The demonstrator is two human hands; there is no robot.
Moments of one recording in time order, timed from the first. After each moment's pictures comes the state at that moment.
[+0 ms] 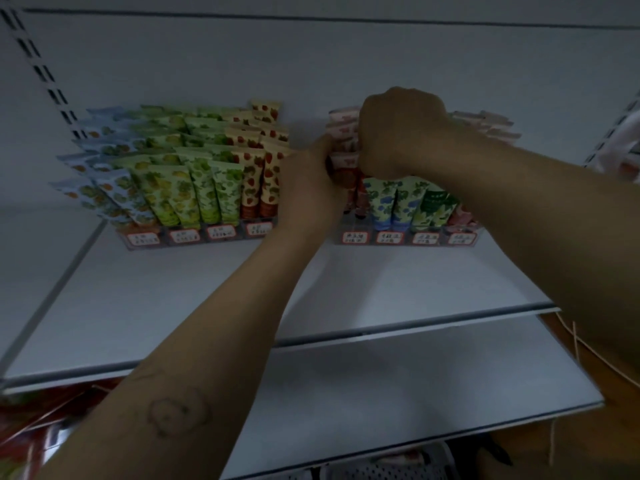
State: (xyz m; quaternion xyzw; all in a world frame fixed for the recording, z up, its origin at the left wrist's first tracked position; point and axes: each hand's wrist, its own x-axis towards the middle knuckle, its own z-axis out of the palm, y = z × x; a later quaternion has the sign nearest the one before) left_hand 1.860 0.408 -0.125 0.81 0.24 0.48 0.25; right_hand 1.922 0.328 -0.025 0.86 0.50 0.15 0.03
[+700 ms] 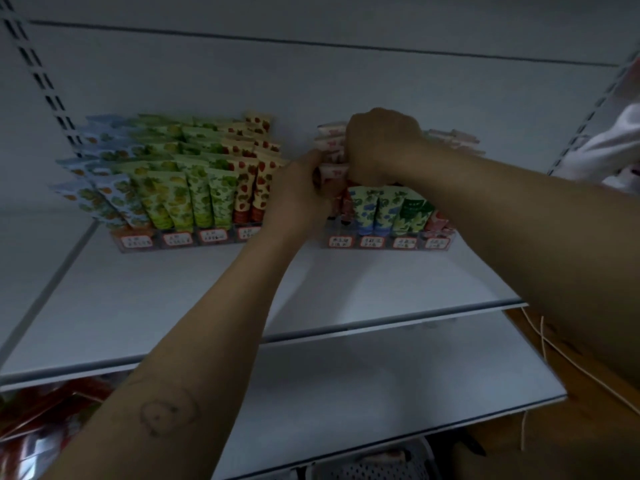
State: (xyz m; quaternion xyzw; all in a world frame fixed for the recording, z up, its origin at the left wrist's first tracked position) left_hand 1.848 0.405 -0.122 0.83 0.20 0.44 0.28; right_hand 1.916 0.326 -0.022 0.86 0.50 0.12 0.03
